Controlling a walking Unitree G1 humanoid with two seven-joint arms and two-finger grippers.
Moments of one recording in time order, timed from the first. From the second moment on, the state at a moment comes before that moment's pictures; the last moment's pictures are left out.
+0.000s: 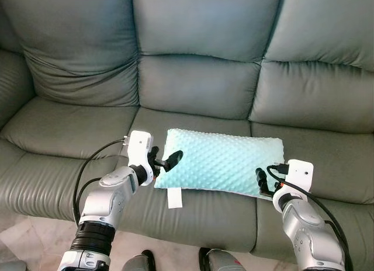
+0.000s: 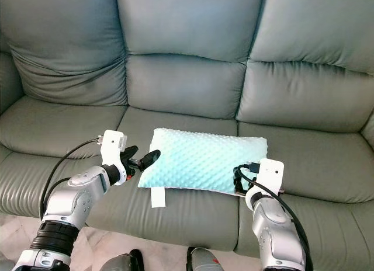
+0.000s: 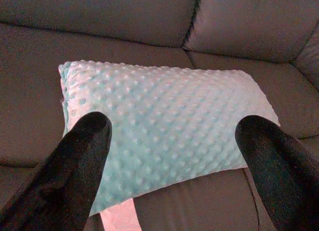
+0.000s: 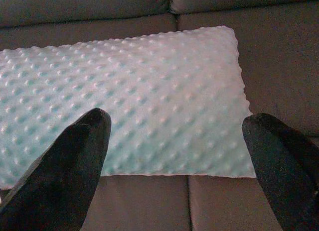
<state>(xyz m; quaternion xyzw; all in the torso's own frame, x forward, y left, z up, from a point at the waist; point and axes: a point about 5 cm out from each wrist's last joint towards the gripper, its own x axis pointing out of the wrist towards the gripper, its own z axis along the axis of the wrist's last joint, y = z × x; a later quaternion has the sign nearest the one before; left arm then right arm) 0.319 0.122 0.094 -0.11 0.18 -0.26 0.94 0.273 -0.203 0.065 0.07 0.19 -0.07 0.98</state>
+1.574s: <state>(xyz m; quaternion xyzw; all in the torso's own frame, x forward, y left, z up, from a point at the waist) 0.320 0.132 0.093 -0.12 0.18 -0.25 0.94 0.274 -0.199 0.066 0.08 0.19 -0.07 0.98</state>
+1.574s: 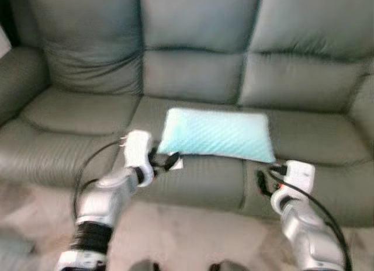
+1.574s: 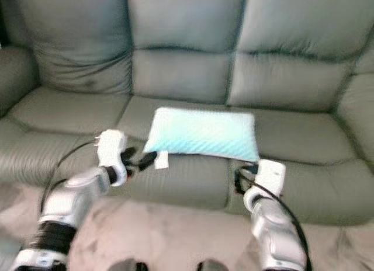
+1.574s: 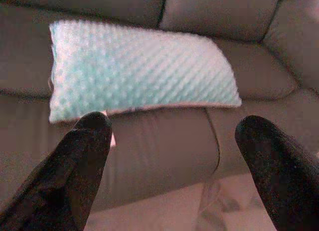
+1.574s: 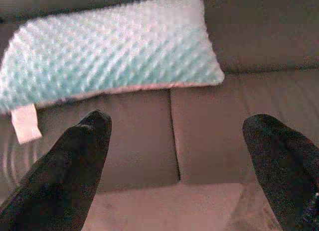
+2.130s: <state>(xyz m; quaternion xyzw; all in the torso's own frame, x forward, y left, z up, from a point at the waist) 0.327 0.197 0.084 -0.11 0.14 -0.02 0.98 0.283 -0.178 0.084 0.08 0.11 0.02 0.99</state>
